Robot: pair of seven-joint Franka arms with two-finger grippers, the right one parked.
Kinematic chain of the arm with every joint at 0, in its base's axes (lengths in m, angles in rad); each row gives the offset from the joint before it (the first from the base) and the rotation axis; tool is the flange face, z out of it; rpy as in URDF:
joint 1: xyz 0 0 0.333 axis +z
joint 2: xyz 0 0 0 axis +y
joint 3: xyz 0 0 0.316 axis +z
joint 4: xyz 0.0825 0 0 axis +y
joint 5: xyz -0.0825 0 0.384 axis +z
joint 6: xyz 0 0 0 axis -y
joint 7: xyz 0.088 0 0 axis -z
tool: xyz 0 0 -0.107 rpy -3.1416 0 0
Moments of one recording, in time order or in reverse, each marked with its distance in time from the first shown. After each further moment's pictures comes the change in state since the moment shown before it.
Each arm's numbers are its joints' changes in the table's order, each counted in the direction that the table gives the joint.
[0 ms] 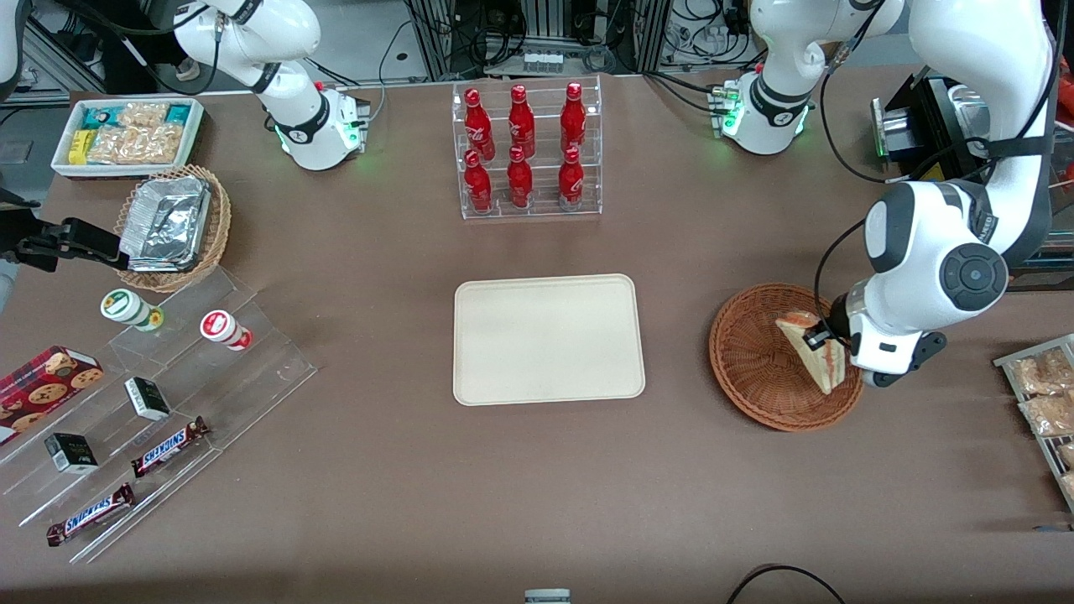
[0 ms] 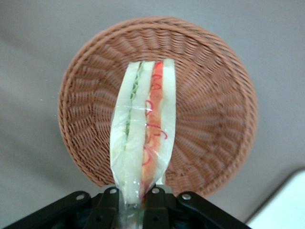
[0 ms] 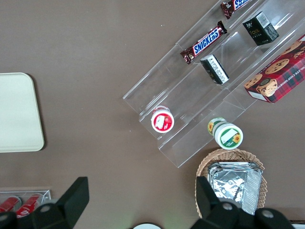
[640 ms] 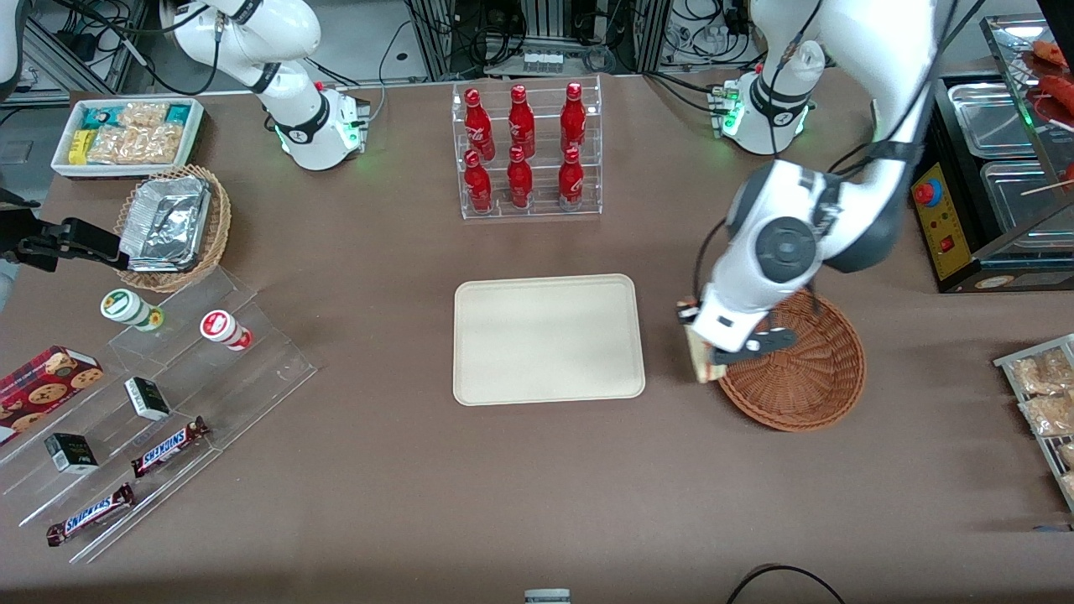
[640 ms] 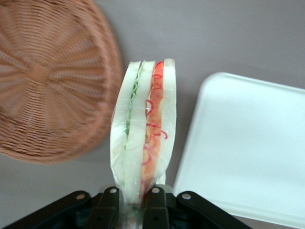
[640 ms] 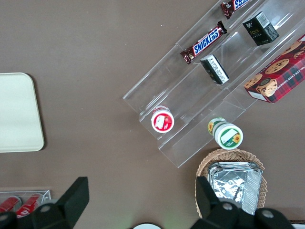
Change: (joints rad) arm -0.290 0.074 -0.053 -0.095 0.000 -0.001 -0.061
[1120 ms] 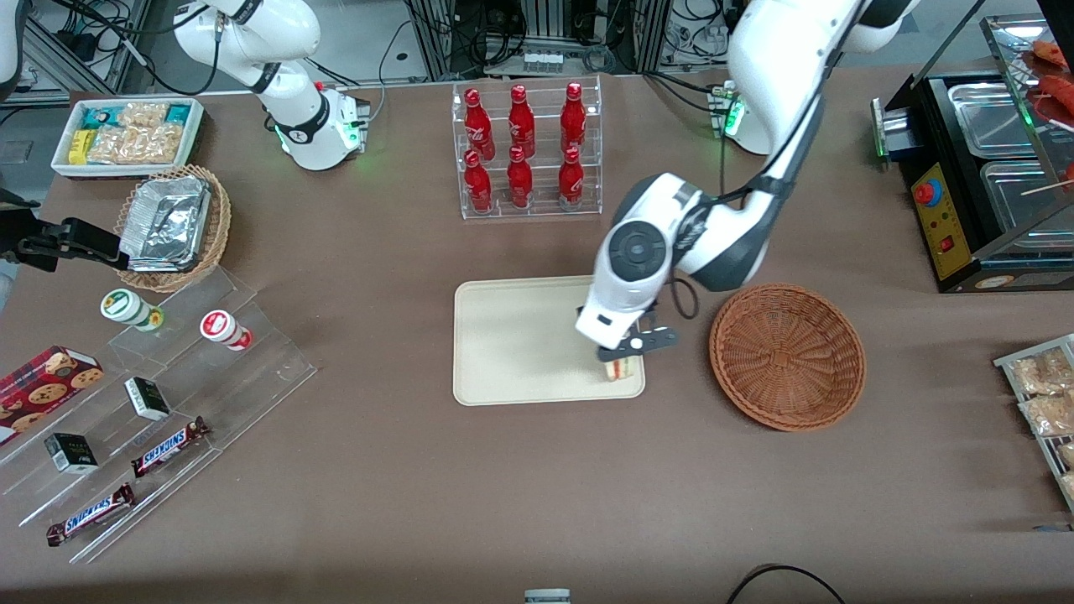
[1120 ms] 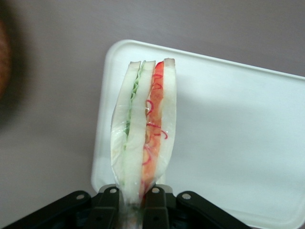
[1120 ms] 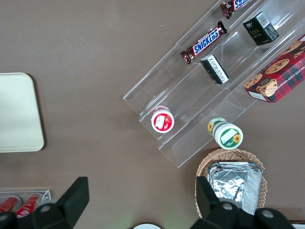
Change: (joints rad) arm -0.208 0.235 0.001 -0.258 0.001 0.004 -0.211
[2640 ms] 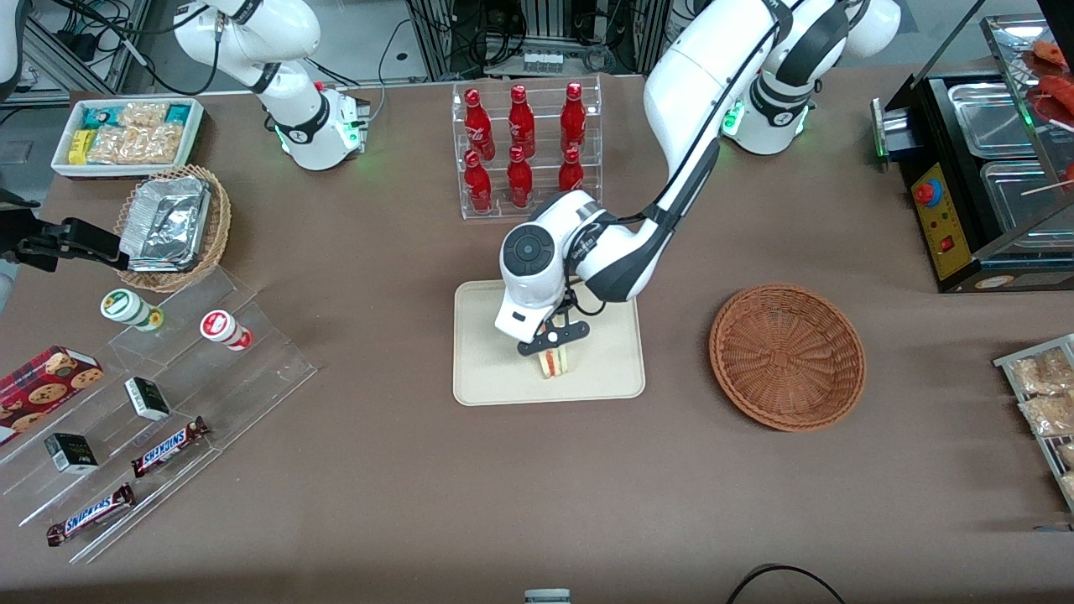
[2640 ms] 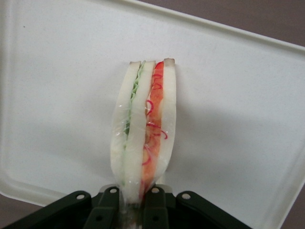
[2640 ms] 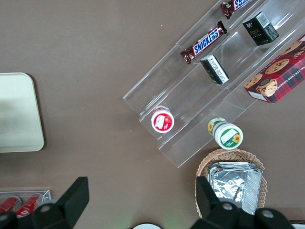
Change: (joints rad) arm -0.156 0.238 0.007 -0.207 0.049 0.050 -0.210
